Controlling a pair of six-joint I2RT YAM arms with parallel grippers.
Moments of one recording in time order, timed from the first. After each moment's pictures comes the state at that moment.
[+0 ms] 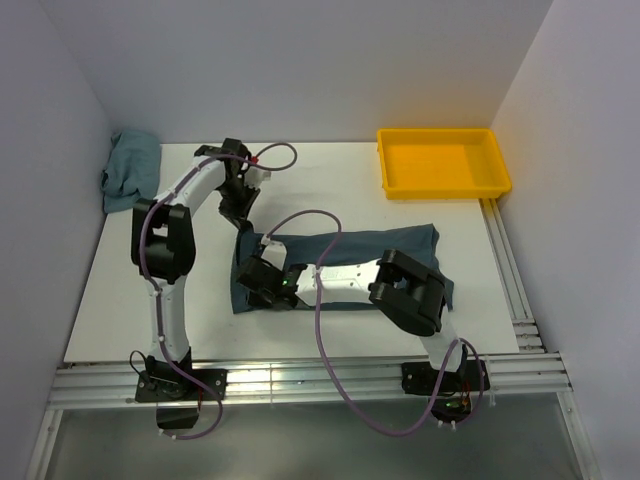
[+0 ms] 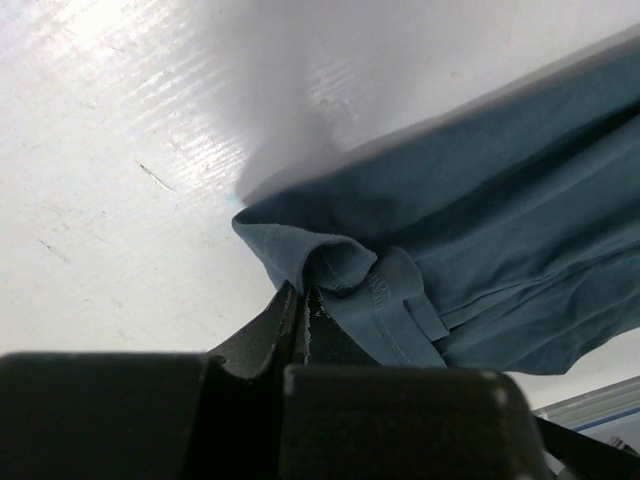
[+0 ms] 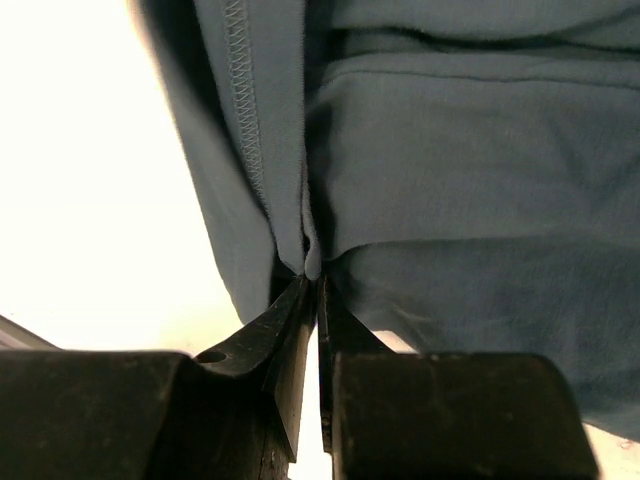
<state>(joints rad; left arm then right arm) -0.25 2.14 1.82 -1.09 0.17 0.21 1.18 2.02 1.34 -0.25 0.27 1.13</state>
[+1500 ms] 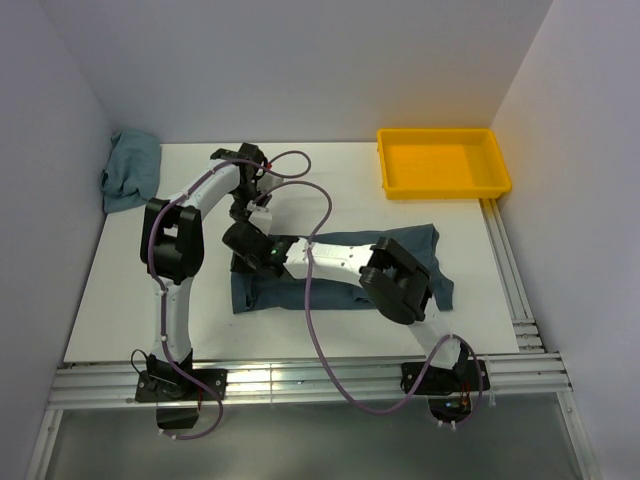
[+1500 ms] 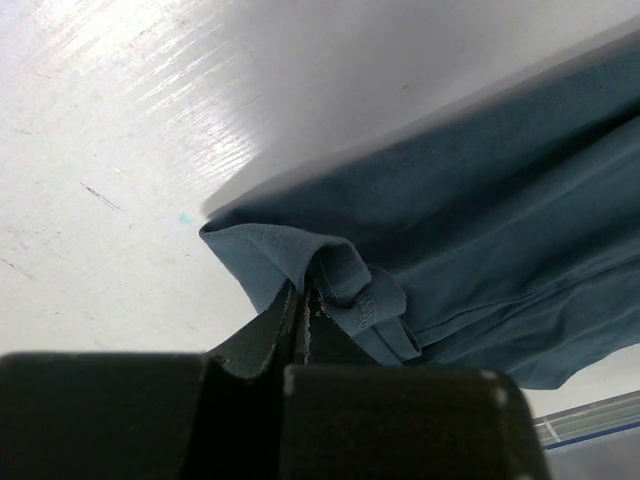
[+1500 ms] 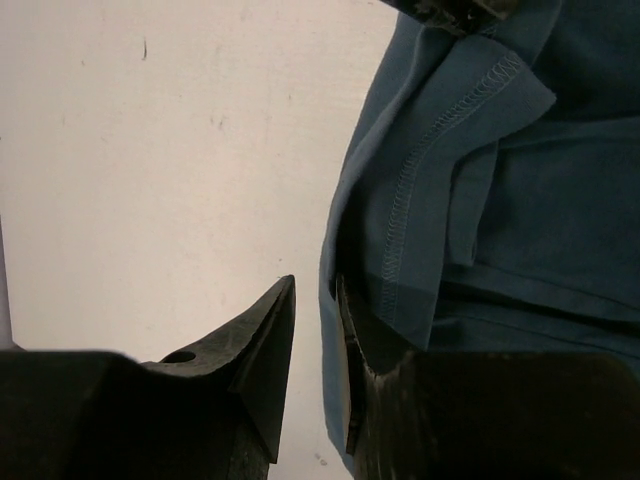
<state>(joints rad) -0.33 2.17 1.84 -1.10 0.11 0.18 1.08 2.14 1.63 -0.26 0.29 0.99</state>
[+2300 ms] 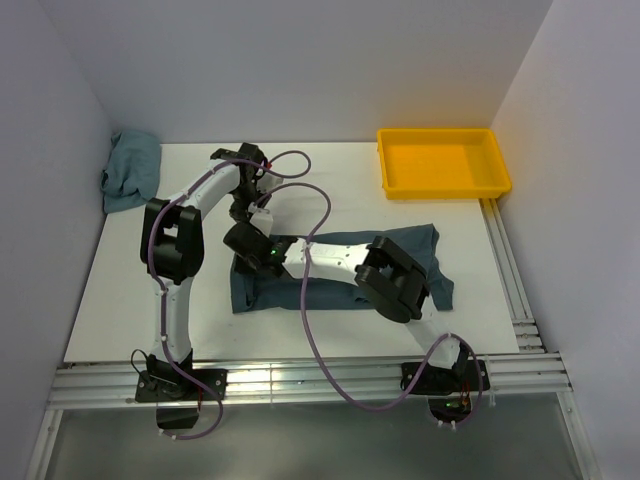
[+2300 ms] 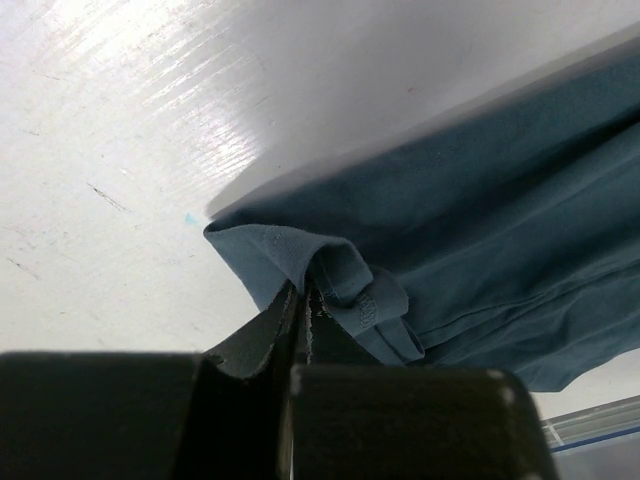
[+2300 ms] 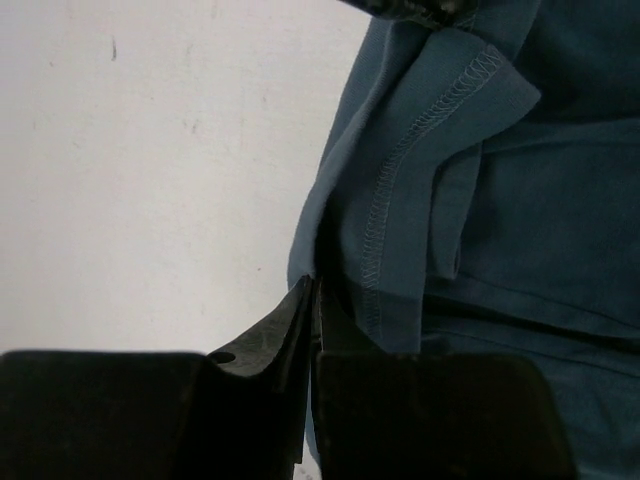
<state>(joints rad) -0.33 2.17 1.84 -1.09 0.10 0.18 1.07 2.17 1.64 -0.26 0.28 0.99</state>
